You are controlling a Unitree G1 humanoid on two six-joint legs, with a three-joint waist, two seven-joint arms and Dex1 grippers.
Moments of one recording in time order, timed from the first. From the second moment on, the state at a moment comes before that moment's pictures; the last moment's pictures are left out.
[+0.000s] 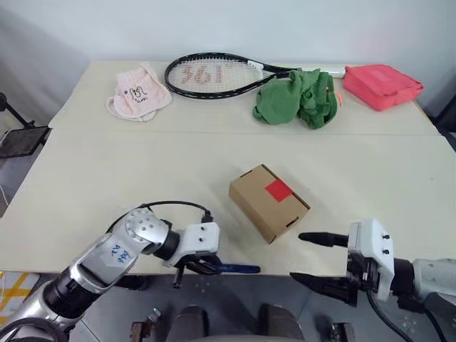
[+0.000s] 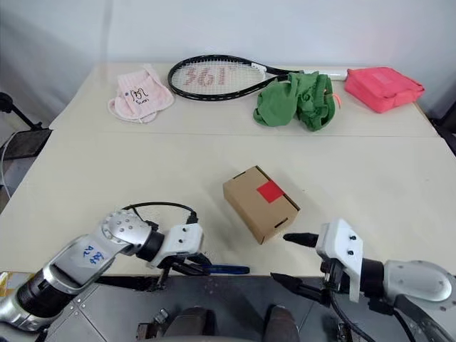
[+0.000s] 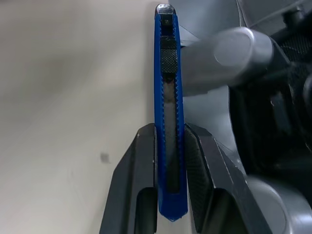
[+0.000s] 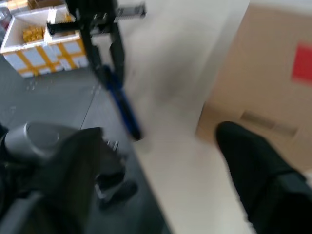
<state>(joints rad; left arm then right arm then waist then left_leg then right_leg) -0.44 0.76 -0.49 -0.53 -0.18 0.84 -1.05 0.38 -0.91 -0.36 -0.87 0.73 0.64 0.85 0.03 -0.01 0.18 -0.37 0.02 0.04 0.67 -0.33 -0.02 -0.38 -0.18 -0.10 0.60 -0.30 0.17</state>
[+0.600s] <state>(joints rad) -0.60 0.66 -0.64 -0.54 -0.17 1.00 -0.95 0.08 -0.88 0.03 -0.85 0.63 0.88 0.57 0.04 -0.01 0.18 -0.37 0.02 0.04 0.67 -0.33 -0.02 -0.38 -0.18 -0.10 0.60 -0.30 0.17</state>
